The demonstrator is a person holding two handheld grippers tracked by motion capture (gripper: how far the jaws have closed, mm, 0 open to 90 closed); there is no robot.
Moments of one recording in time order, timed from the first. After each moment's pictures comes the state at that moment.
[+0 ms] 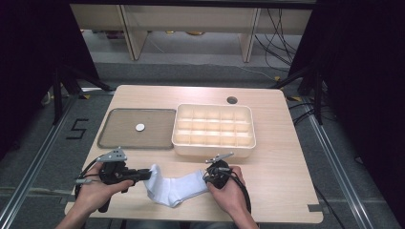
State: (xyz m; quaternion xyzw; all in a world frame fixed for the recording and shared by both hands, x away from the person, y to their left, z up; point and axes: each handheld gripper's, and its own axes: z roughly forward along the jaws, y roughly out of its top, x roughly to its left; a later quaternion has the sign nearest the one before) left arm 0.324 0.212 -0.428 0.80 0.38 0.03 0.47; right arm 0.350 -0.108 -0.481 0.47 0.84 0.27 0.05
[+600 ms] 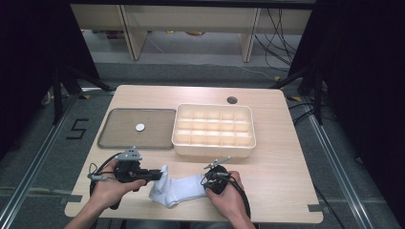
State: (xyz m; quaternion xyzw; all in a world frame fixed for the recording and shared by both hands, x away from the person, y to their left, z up) left arm 0.333 0.183 -0.436 0.82 0.36 0.02 0.45; right arm 0.336 -0.103 -0.484 0.48 0.84 0.25 0.03
